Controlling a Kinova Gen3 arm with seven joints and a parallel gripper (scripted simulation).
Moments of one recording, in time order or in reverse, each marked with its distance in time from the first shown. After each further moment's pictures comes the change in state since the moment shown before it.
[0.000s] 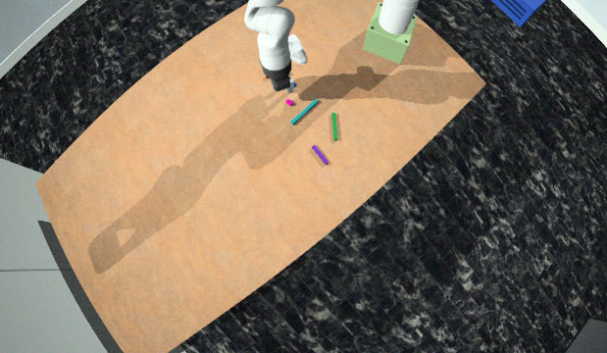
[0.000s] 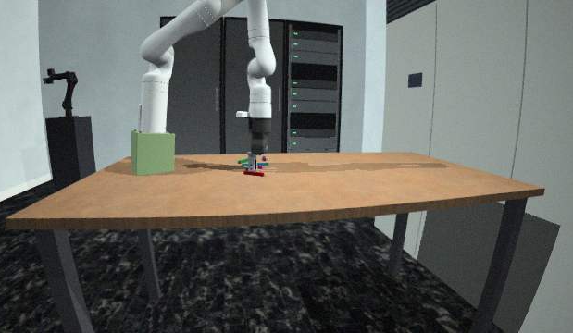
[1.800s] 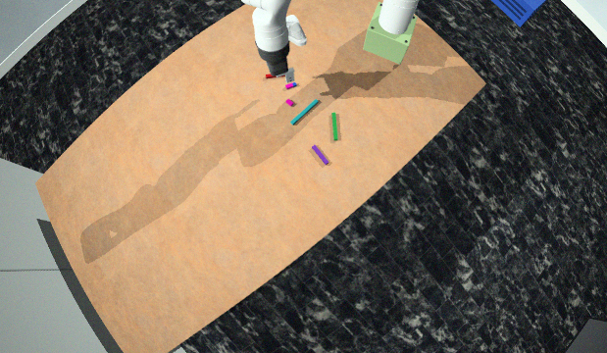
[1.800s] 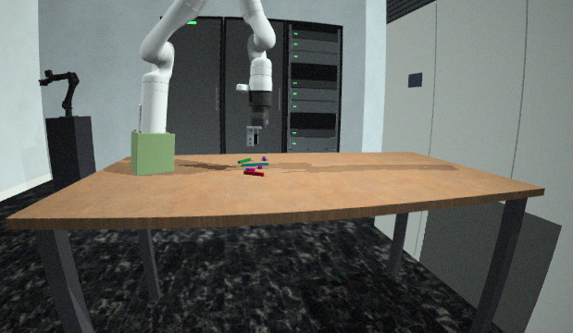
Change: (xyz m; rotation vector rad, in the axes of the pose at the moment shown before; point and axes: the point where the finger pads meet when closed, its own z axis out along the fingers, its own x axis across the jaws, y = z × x) arm 0.000 0.001 -0.088 -0.003 0.004 0.021
